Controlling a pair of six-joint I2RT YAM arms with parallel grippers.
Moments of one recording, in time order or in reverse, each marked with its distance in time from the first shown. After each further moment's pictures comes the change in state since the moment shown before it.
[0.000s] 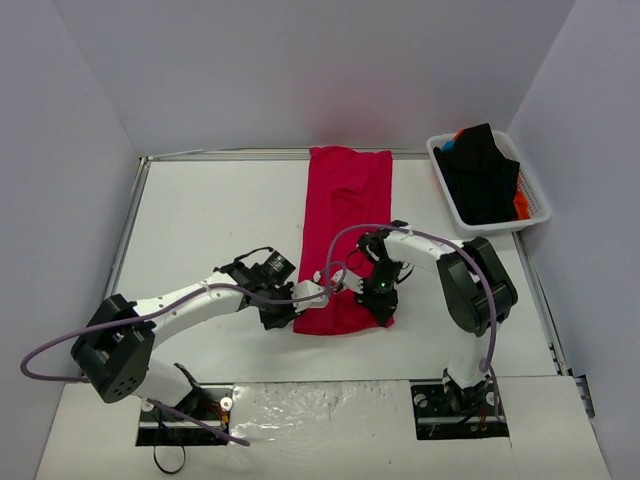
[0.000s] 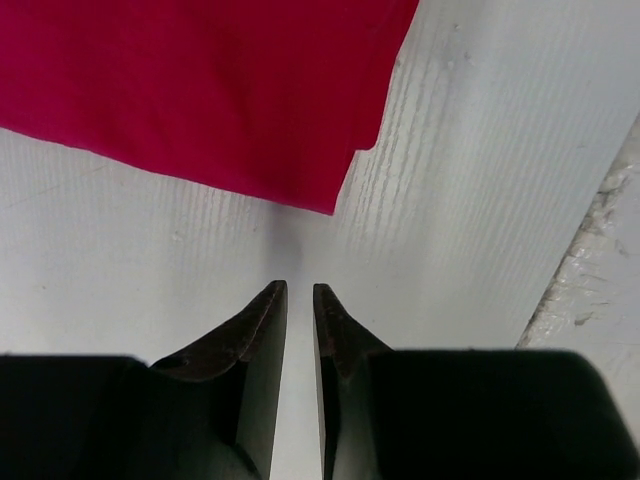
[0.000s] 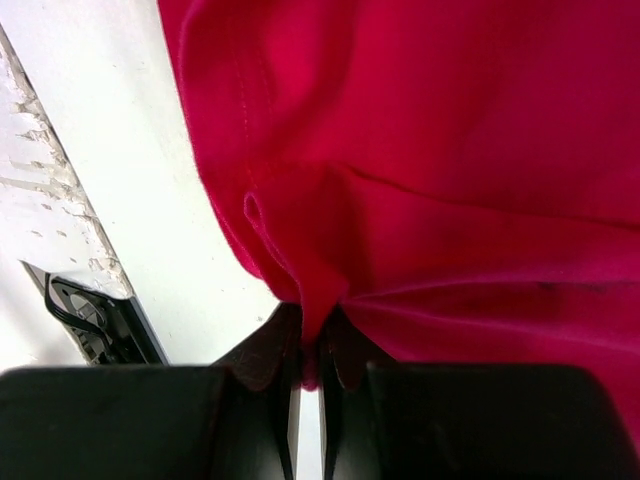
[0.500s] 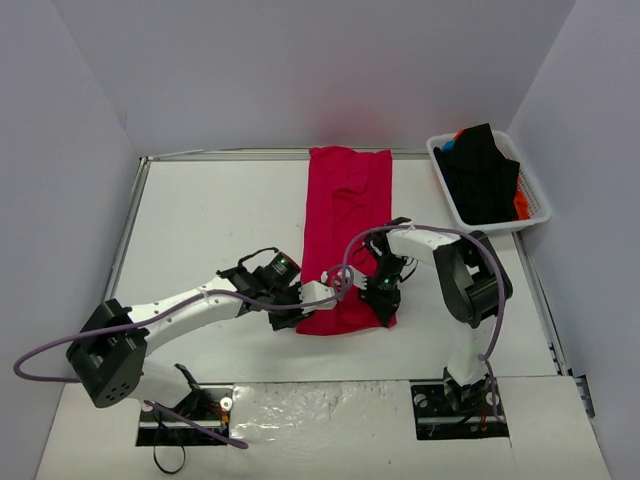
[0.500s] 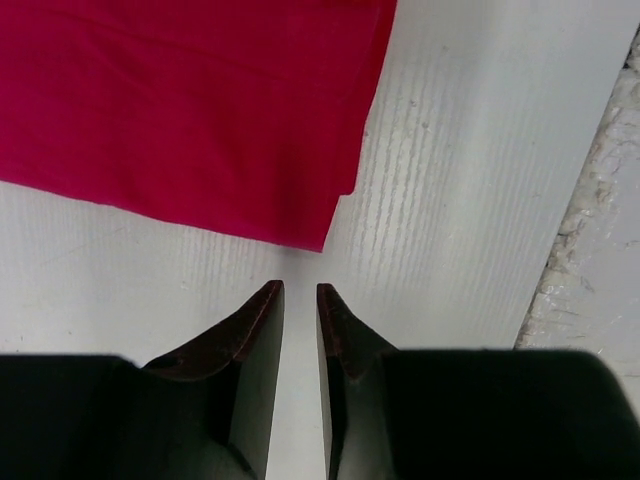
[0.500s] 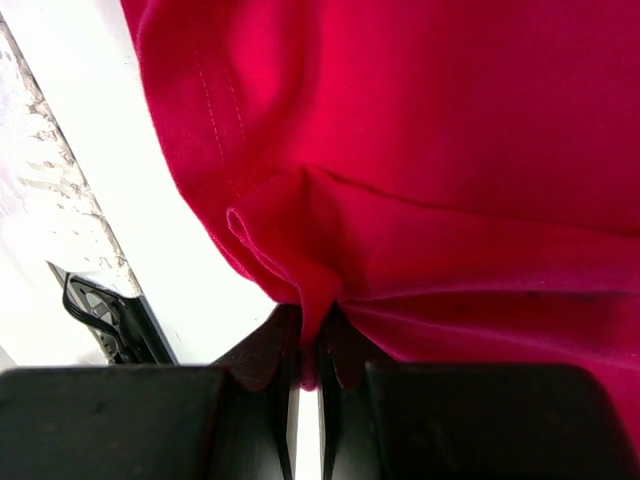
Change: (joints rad) left arm -0.042 -0.037 -0.001 0.079 0.039 -0.028; right arm -0.065 0.063 0.021 -0.026 -0.047 -0.013
